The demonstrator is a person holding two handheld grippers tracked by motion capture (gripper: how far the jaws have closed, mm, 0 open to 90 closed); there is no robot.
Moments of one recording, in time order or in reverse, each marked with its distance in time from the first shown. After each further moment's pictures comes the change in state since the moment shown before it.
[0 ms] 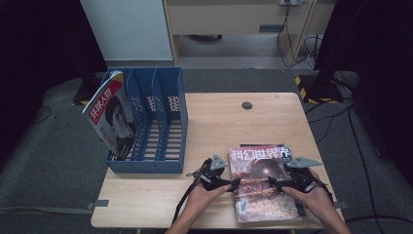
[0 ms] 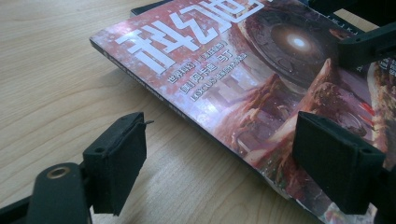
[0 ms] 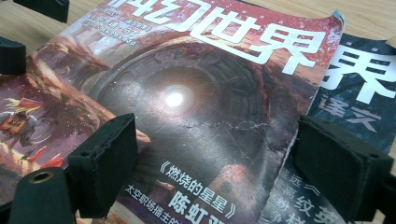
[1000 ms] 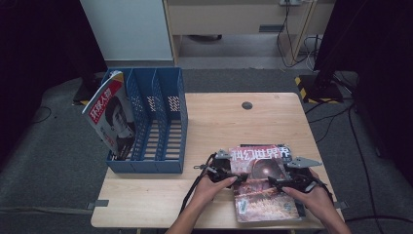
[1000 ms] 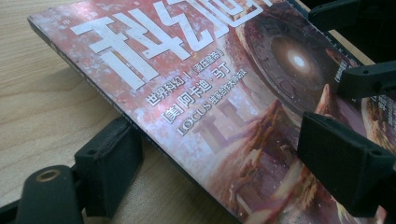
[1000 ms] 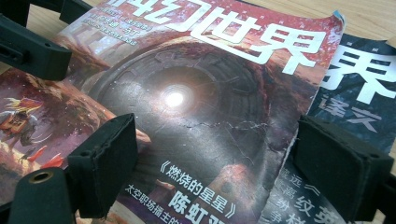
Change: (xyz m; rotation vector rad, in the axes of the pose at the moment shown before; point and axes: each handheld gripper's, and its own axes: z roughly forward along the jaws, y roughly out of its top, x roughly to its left) left arm 0.010 0.014 0.030 0.065 -0.112 -0.137; right arm 0.000 0.000 0.000 -0.001 0.002 -0.002
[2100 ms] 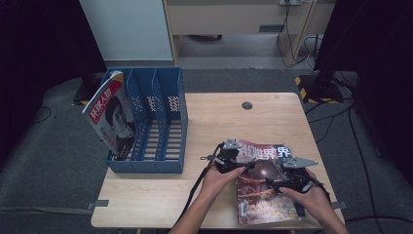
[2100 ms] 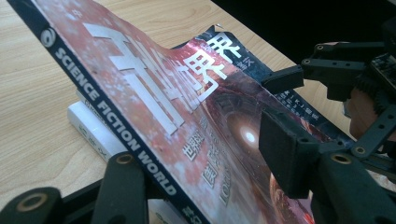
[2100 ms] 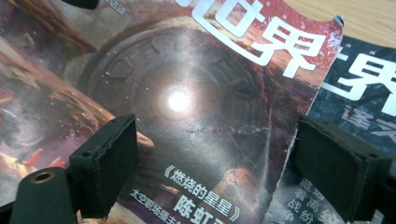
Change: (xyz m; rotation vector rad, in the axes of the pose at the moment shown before) left arm -0.029 0.046 -0.011 -0.069 -0.013 0.056; right arm 0.009 0.006 0.002 0.015 0.016 -0.030
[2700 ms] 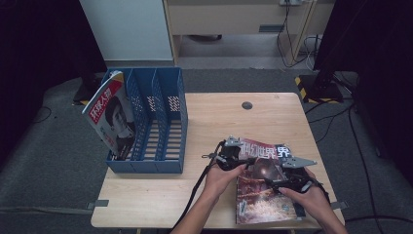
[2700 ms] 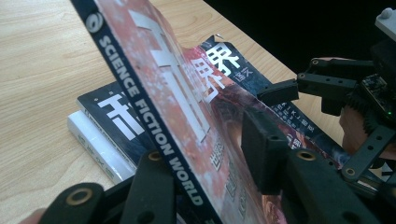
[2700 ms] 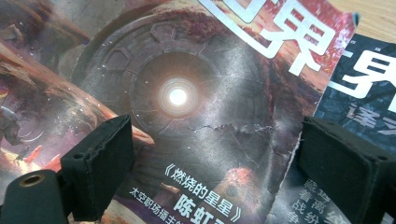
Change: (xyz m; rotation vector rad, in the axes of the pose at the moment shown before) left arm -0.004 0.009 -0.002 -0.007 0.008 -0.026; right arm 0.001 0.000 0.003 0.008 0.000 0.011
